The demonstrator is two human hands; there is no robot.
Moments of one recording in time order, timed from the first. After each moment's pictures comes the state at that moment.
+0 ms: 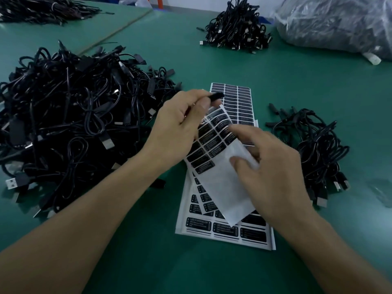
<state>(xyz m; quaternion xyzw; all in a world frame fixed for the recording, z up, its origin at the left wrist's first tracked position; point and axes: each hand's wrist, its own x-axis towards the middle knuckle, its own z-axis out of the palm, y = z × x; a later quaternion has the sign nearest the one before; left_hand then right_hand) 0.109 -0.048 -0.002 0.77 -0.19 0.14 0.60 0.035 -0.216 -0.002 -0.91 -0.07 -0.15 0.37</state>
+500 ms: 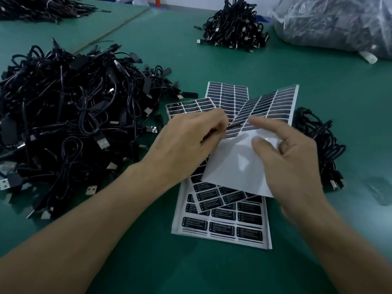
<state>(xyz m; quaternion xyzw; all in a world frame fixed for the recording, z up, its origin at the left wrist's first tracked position) 0.094 -0.056 -0.005 0.86 -0.31 0.21 0.36 0.046 -0.236 -0.005 -0.80 0.01 -0.16 0.57</state>
